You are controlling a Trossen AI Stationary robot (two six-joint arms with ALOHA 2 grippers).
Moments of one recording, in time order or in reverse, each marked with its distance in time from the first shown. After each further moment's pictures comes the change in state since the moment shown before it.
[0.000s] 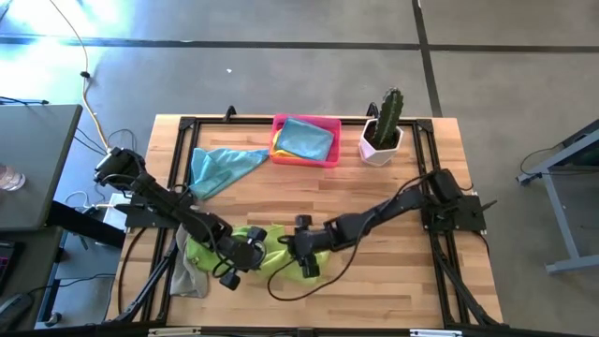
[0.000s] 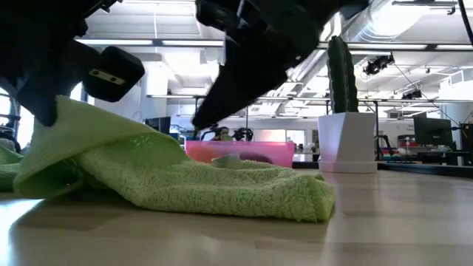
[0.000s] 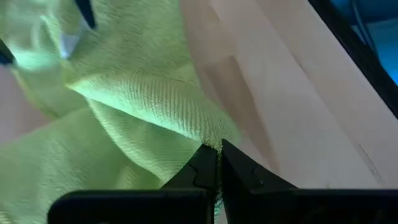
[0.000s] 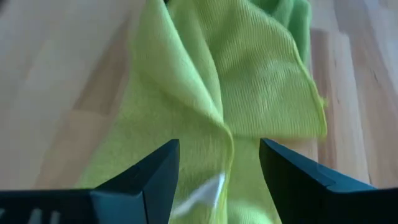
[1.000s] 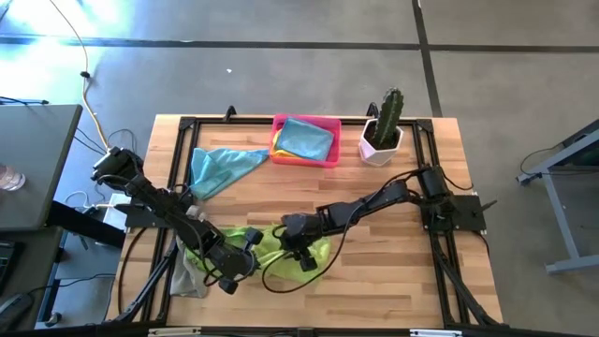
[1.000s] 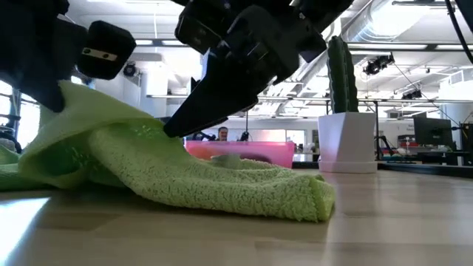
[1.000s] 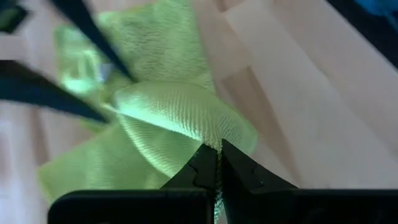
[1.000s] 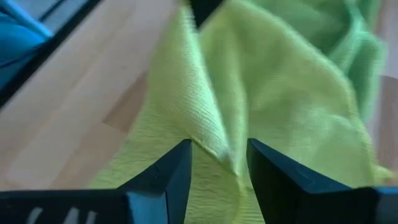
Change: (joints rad) left arm -0.105 -0.017 0.000 0.010 -0.240 0.041; right arm -0.113 0.081 0.001 0.181 -0.375 -0.171
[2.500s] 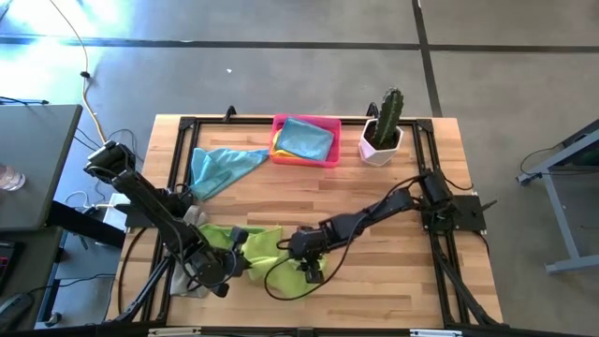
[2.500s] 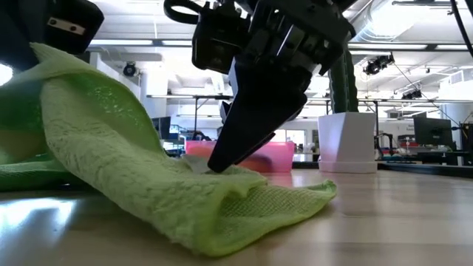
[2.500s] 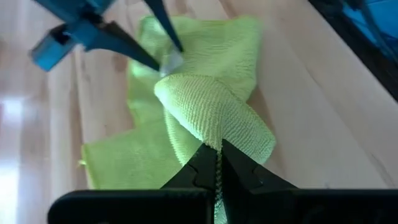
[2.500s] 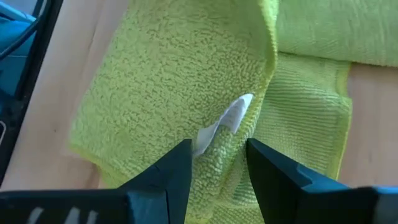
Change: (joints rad) left arm -0.133 -0.099 0.001 -0.111 -0.198 -0.175; right arm 0.088 -0.002 0.000 -0.188 0.057 0.325
